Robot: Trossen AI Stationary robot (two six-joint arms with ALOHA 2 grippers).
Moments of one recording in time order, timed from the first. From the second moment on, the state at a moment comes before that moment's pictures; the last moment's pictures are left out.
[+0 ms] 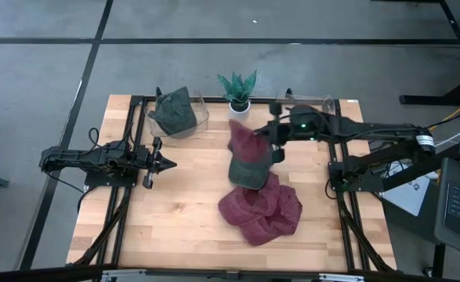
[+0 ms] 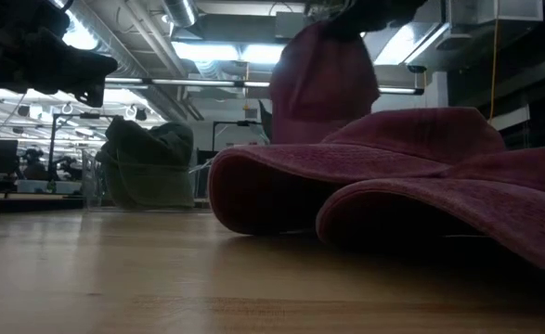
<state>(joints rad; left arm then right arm) -0.02 0.00 0.01 0.03 0.04 -0.02 -0.14 1.18 1.05 -0.25 0.03 -0.56</state>
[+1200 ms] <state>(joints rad) -0.02 0.00 0.01 0.03 0.04 -0.02 -0.35 1.00 1.05 -0.41 0.50 -0.83</state>
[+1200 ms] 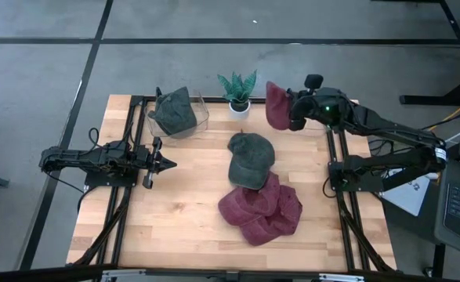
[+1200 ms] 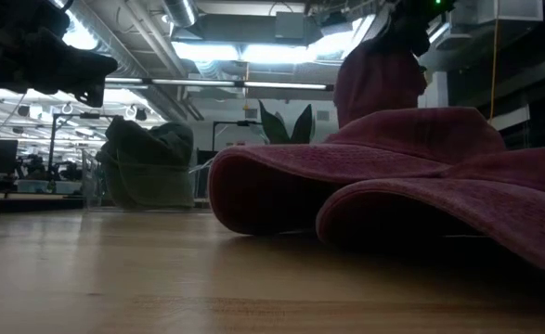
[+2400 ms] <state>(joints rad) -0.02 0.00 0.01 0.03 0.04 -0.02 -0.42 1.03 1.05 -0.69 0.73 -1.17</state>
